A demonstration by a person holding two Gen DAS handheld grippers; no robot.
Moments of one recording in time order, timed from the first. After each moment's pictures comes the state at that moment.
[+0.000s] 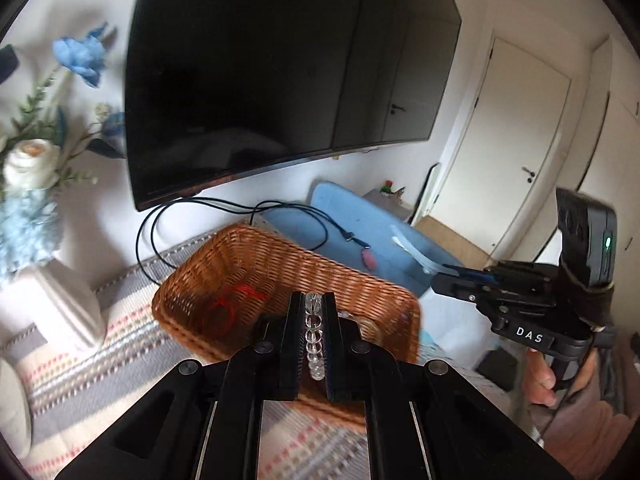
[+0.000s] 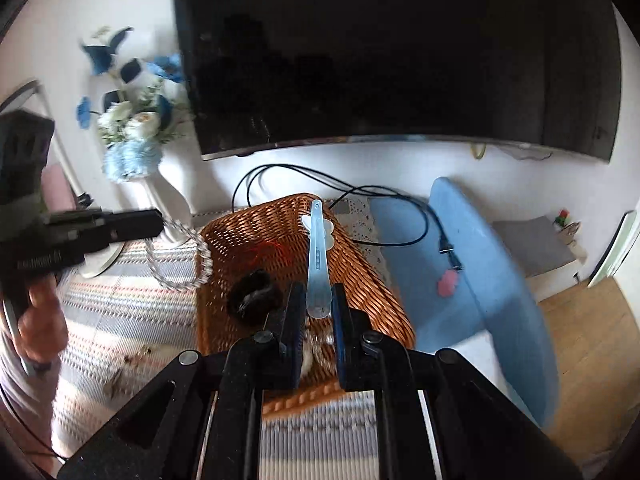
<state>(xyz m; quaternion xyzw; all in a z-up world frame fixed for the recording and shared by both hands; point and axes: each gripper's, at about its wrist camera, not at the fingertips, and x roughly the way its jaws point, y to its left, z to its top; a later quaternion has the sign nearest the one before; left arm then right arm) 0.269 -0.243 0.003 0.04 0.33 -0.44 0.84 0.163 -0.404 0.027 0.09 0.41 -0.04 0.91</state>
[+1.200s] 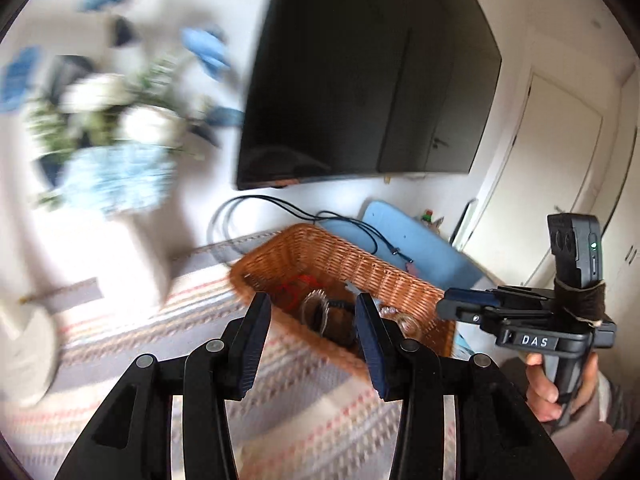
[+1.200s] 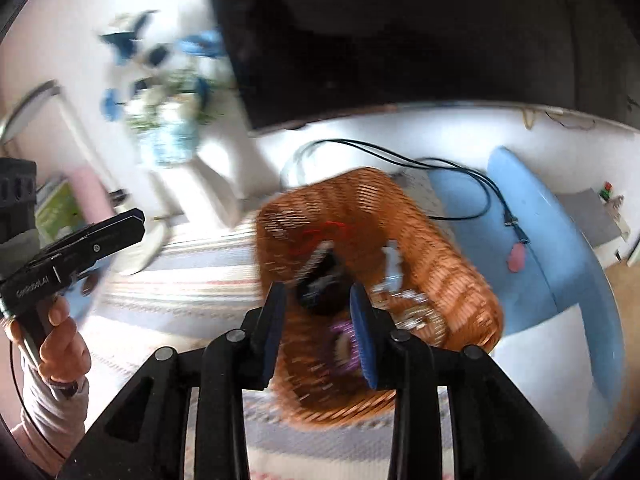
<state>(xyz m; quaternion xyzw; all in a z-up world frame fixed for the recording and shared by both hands) 0.242 -0.140 0.008 -0.02 0.30 -0.36 0.88 0.146 -0.340 0.029 0.13 0.41 0.04 0.90</state>
